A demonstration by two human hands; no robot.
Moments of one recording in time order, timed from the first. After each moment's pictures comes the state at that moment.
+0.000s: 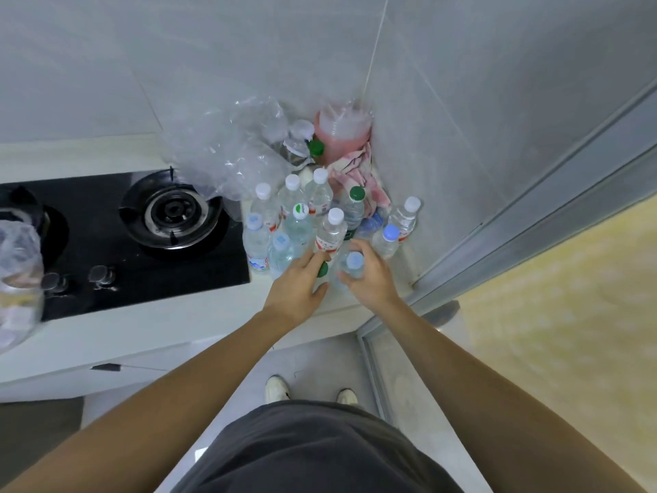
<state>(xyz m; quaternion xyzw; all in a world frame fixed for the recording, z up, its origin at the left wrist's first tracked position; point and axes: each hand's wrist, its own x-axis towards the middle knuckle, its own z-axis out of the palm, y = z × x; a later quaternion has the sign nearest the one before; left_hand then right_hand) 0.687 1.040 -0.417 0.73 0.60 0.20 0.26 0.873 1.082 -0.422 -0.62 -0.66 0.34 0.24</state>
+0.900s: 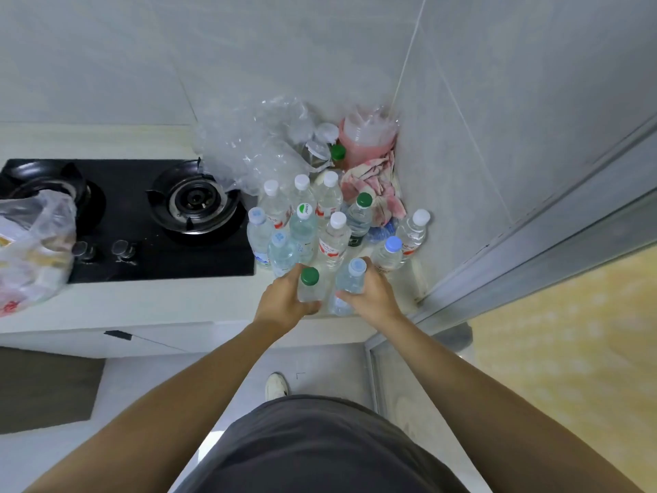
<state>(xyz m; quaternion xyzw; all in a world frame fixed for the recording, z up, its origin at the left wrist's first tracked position) 0.703 1.022 -0.440 0.56 0.73 0.23 0.33 0.903 1.091 -0.438 -0.57 -0.70 0.40 0.18</state>
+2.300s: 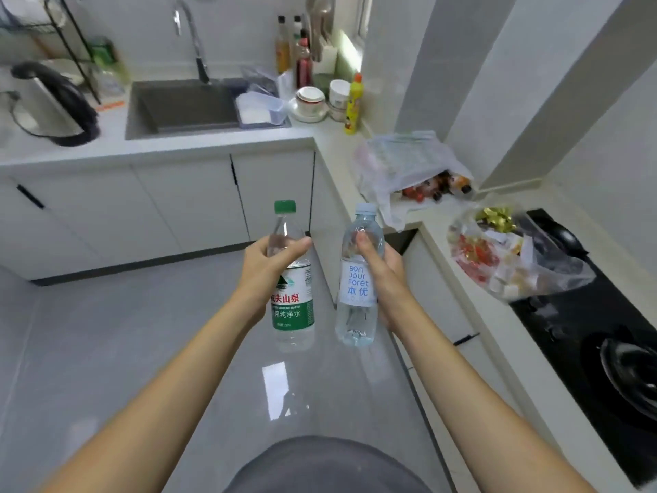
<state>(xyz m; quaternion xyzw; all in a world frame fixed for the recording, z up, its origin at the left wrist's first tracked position) 0.387 0.341 -0.294 -0.13 0.67 0.73 0.03 0.382 0.545 -0.282 -0.09 -0.66 0.74 -0.09</state>
